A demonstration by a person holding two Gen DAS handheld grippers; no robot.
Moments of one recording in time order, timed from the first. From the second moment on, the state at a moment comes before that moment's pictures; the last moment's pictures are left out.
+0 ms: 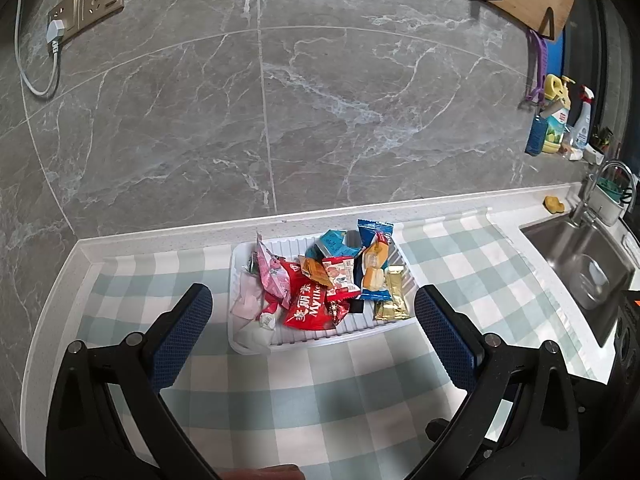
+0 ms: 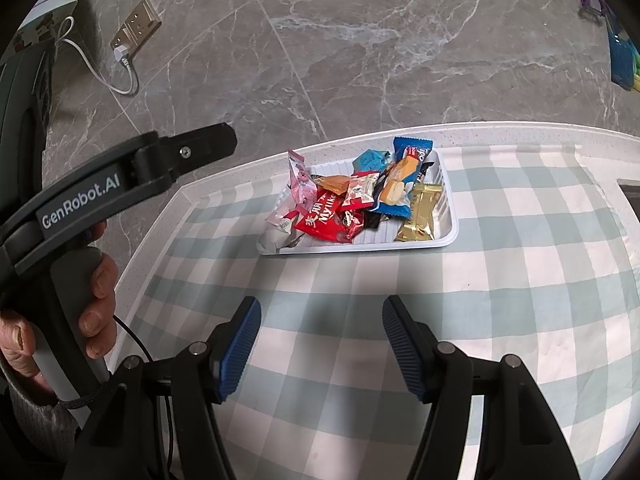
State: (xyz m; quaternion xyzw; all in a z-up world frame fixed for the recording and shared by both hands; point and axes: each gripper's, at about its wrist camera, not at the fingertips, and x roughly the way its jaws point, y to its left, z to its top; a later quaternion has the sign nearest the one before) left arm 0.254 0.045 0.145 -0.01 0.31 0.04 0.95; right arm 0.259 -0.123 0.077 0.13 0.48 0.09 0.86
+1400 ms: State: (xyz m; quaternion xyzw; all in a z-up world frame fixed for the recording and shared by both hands) left arm 0.254 0.047 0.143 -0.02 0.32 0.04 0.95; right arm 0.260 -0.123 0.077 0.13 0.48 0.09 0.86
